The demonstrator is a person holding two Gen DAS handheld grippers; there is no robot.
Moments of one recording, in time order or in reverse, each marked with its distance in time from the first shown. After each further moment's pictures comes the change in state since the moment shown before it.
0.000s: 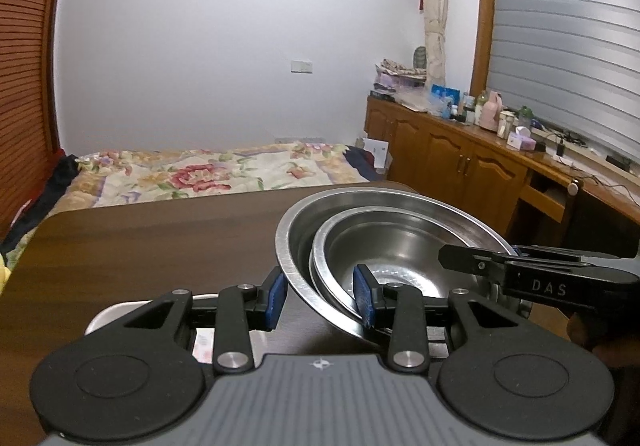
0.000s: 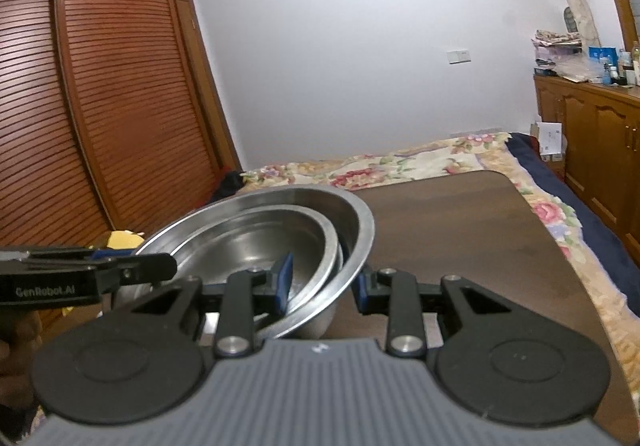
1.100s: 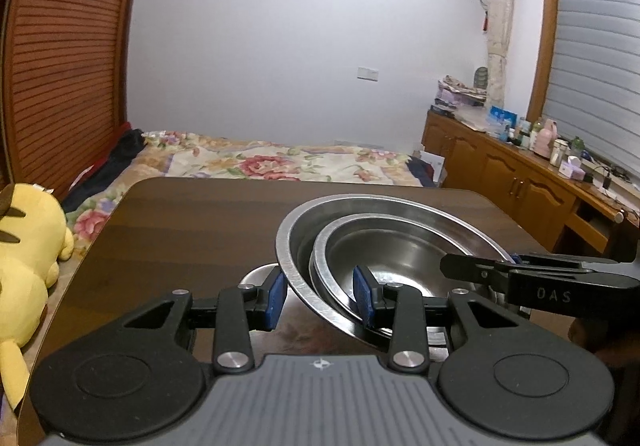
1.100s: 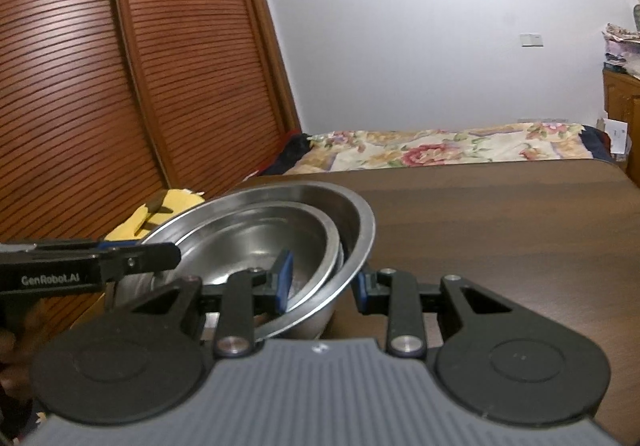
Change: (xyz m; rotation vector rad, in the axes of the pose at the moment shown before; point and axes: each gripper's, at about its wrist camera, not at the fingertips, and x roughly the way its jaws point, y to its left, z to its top) left arm -0.041 0.092 -0.024 -0.128 -0.013 0.126; right arm 0.044 0.078 -0.012 -0.090 0.105 0.154
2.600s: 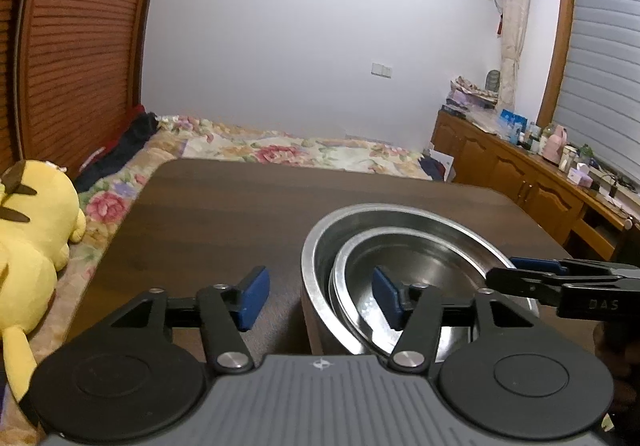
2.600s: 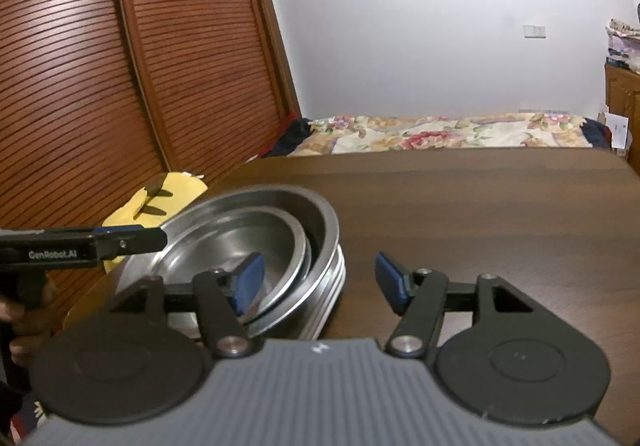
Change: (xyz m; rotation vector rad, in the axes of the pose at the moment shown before) left arm -0.002 0.040 -0.005 -0.036 0.011 0.007; right arm -0.002 0.007 -0.004 -0.008 0.033 -0.007
